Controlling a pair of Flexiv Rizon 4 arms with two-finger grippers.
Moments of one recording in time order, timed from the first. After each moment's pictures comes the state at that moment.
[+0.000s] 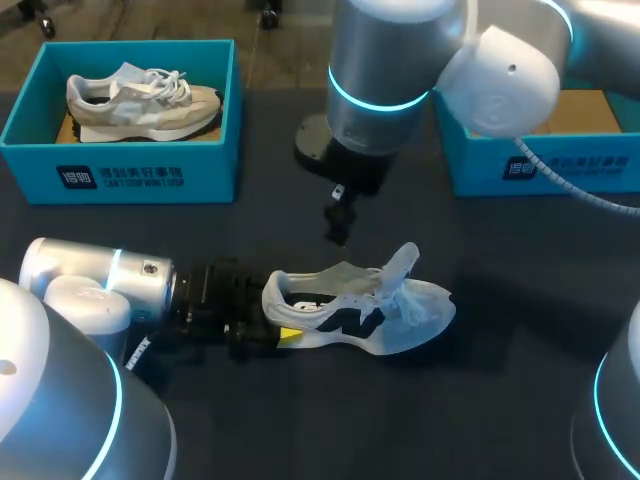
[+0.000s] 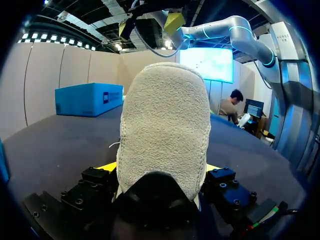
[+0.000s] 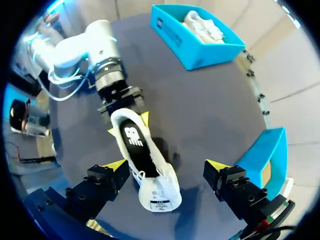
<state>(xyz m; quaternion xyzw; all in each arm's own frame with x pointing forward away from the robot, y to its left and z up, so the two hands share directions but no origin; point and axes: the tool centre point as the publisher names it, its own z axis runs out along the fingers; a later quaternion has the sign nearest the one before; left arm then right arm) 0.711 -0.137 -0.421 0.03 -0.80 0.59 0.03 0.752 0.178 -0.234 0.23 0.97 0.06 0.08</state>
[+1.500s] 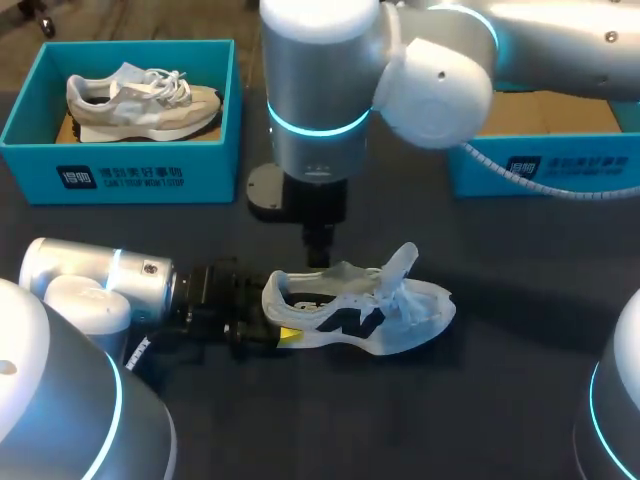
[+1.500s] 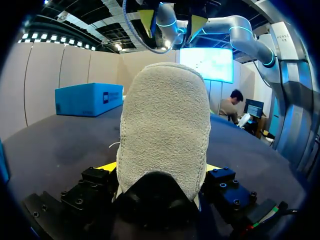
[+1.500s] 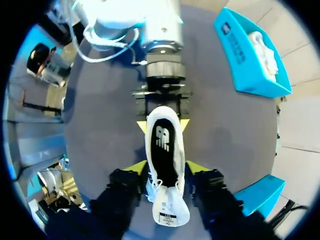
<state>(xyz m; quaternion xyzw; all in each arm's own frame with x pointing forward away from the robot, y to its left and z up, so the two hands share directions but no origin) 0.711 -0.137 -0.421 0.03 -0.80 0.59 0.03 0.715 0.221 -0.263 0.02 1.00 0.01 0.03</state>
